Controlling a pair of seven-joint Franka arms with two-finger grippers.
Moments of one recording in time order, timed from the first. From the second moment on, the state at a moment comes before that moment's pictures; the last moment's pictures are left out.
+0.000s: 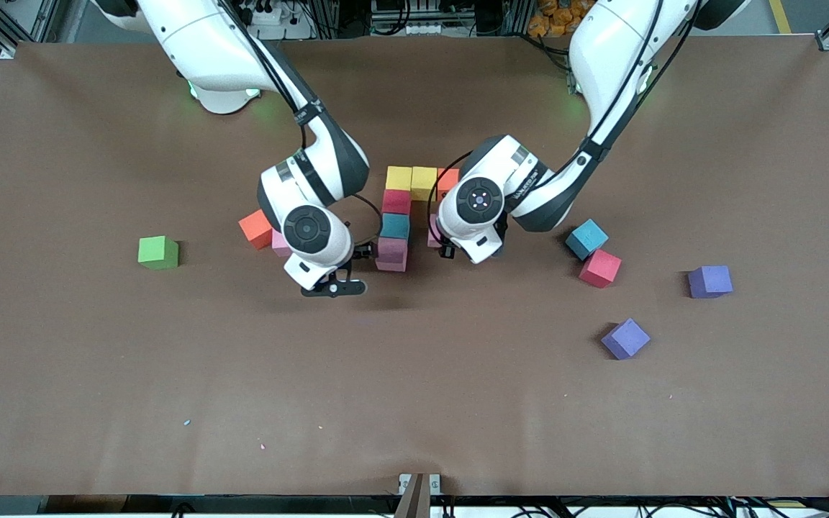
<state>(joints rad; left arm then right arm) -0.42 0.65 -0.38 -1.66 -0.04 2.14 -2.17 0.62 0.58 -0.07 -1.70 0.17 2.07 0.39</state>
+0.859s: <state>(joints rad) -0.47 0.69 -0.37 -1.66 0.02 2.20 -2.33 0.61 0.40 -0.23 -2.03 0.17 2.12 0.11</state>
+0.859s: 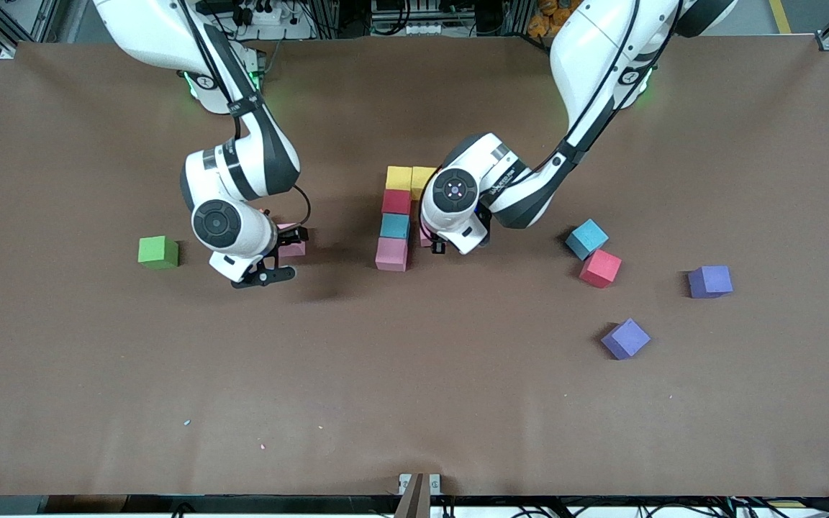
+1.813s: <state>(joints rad) -0.48 0.71 -0.37 -1.68 0.06 2.28 -2.34 0.62 0.37 -0.22 -2.09 0.24 2.15 0.09</state>
